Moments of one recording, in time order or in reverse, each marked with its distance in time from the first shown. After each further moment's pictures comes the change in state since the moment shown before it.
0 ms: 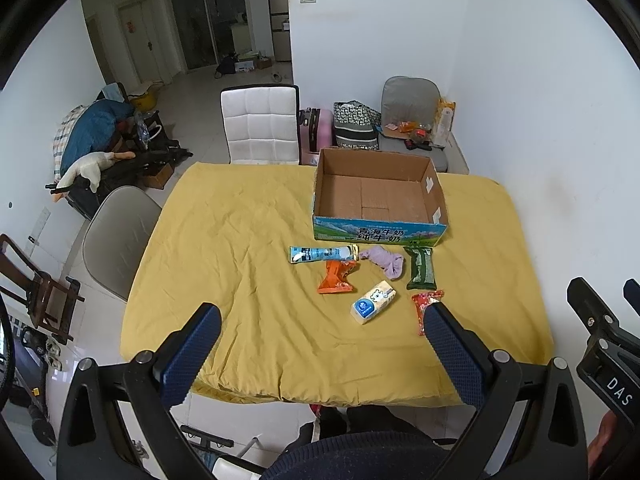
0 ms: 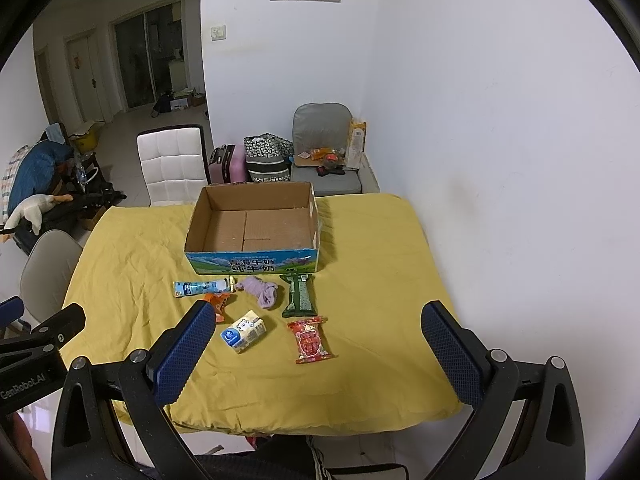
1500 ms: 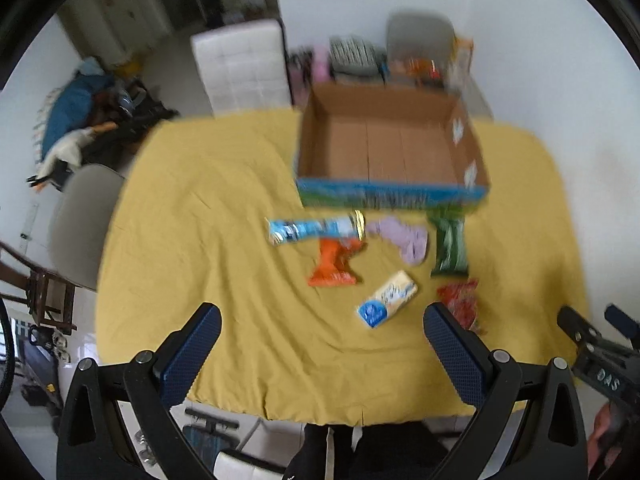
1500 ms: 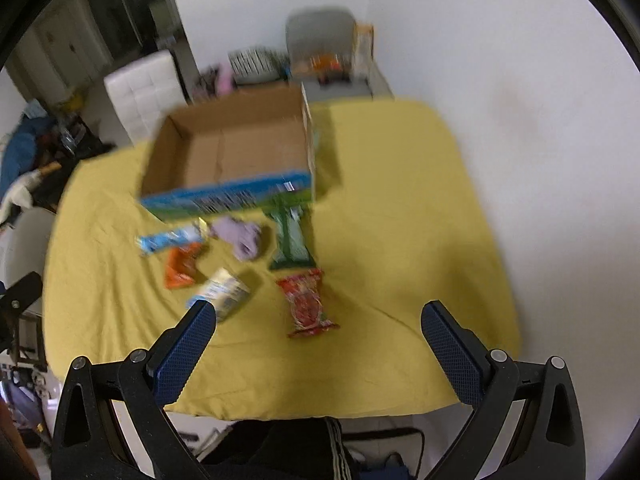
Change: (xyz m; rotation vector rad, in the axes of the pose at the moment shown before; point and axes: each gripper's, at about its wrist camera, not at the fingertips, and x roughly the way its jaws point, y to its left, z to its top) left arm 0.199 -0.031 0.029 0.061 0.250 0.017; right arm 0.219 -0.018 -0.017 0.056 0.356 0.051
